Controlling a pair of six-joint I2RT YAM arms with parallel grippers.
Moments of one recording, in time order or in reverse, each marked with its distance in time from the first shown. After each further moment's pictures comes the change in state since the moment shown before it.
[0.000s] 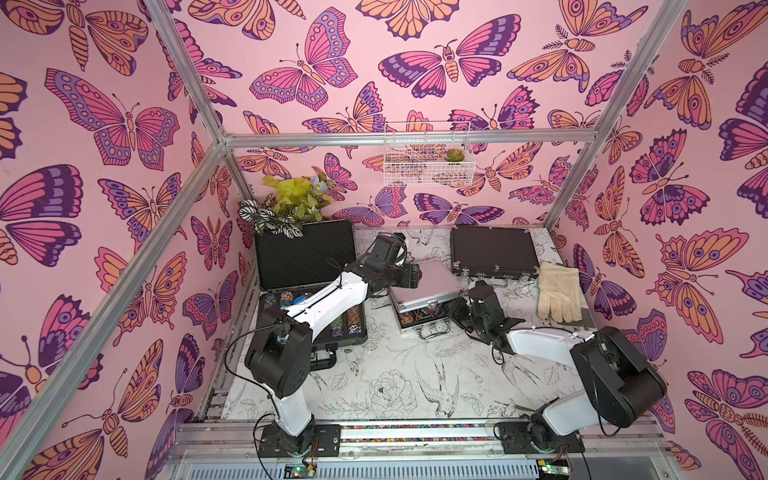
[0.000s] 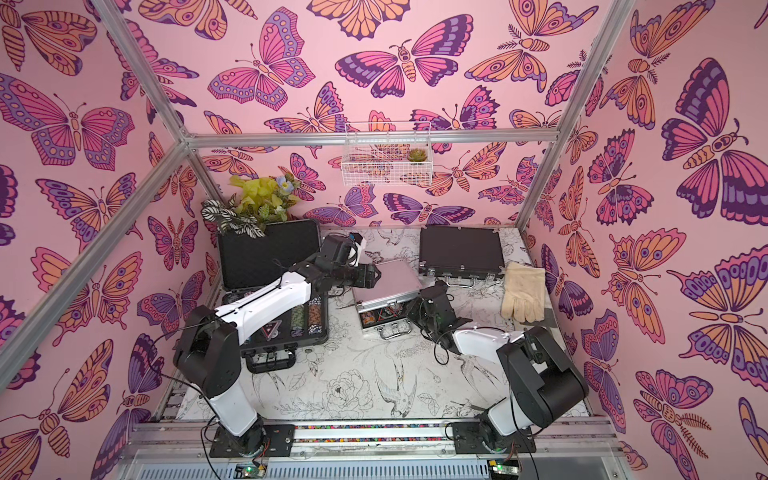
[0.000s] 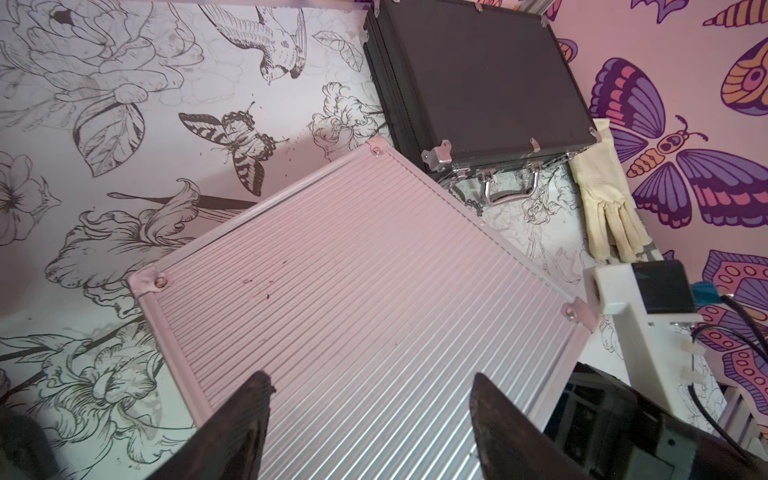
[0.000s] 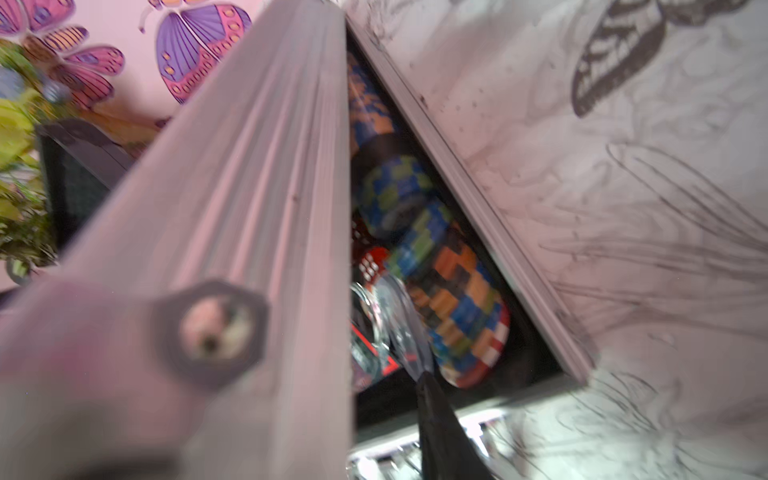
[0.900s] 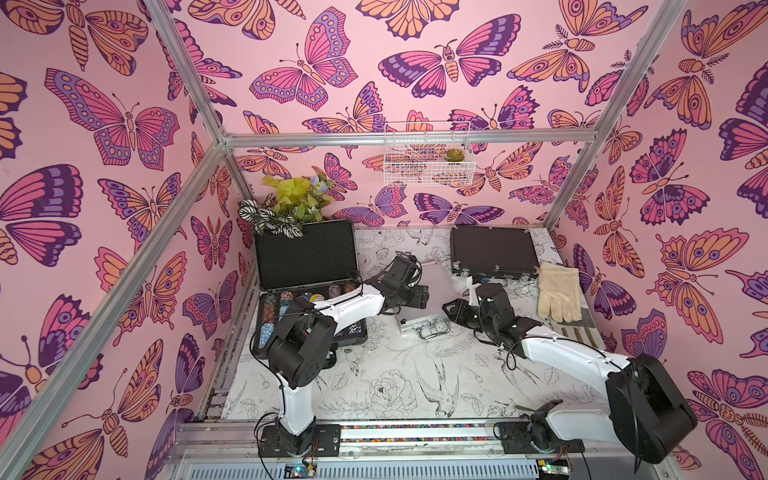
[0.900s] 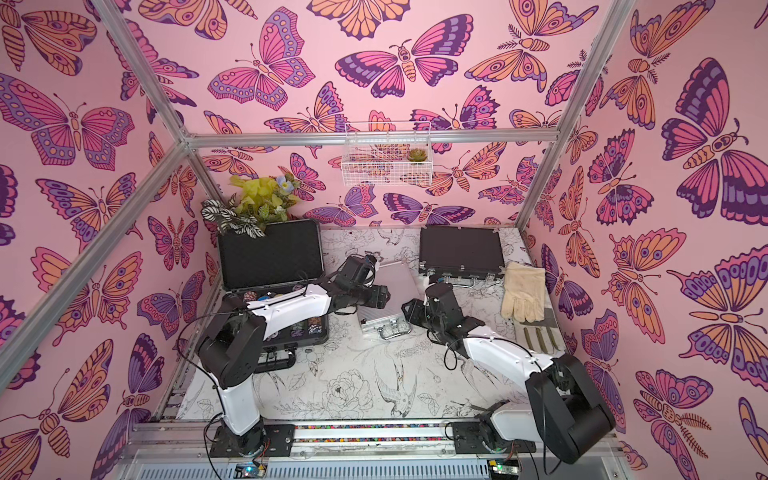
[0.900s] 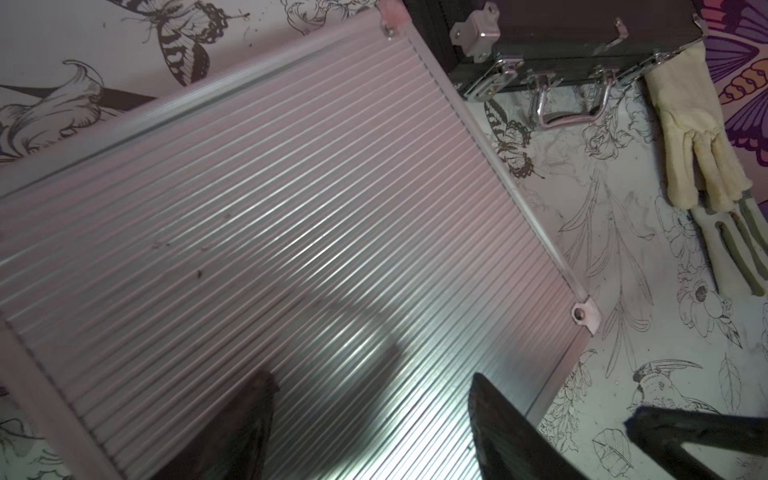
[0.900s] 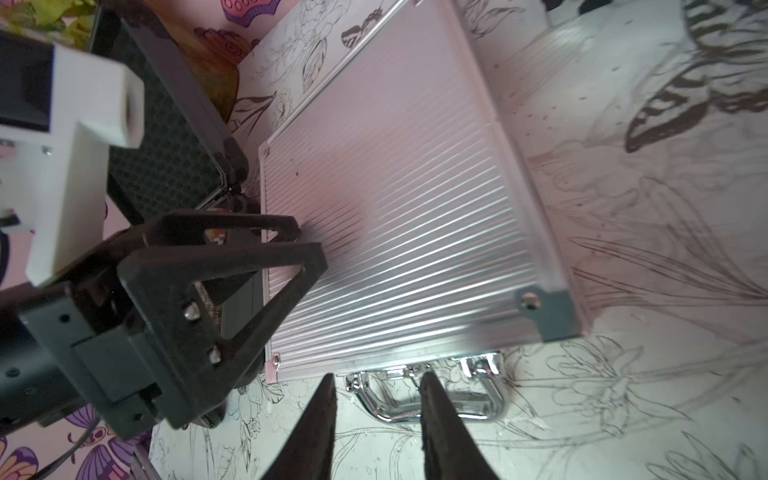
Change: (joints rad) left arm -0.080 0.095 -0.125 0.122 -0.061 -0.043; right arm 0.034 -0.148 0.054 -0.182 -0.087 -0.263
